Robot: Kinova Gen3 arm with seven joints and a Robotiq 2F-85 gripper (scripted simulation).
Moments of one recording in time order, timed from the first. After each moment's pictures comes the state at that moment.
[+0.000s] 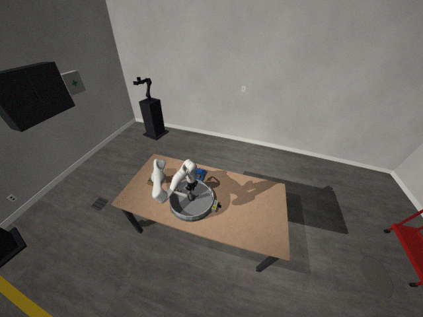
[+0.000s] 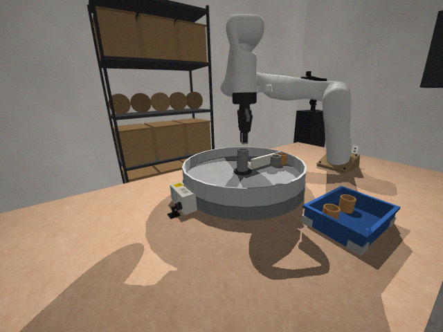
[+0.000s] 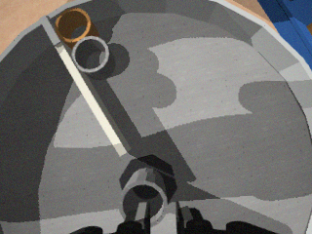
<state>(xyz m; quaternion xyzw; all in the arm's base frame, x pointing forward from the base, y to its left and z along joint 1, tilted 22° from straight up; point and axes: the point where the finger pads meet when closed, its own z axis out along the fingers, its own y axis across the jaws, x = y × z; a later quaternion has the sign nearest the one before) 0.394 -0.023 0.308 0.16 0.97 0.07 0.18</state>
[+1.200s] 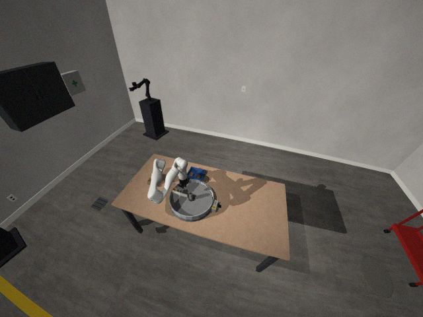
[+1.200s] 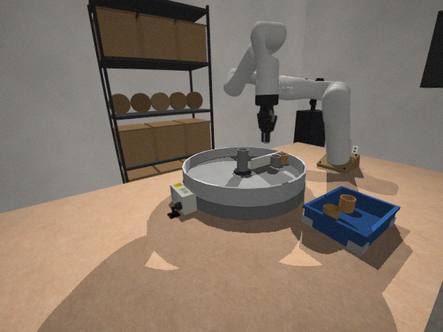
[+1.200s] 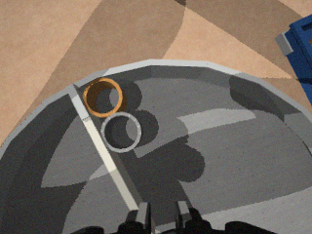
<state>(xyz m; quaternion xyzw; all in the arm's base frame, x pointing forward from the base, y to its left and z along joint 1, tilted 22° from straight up) 0.317 -0.022 0.269 0.12 0.97 0.07 0.17</state>
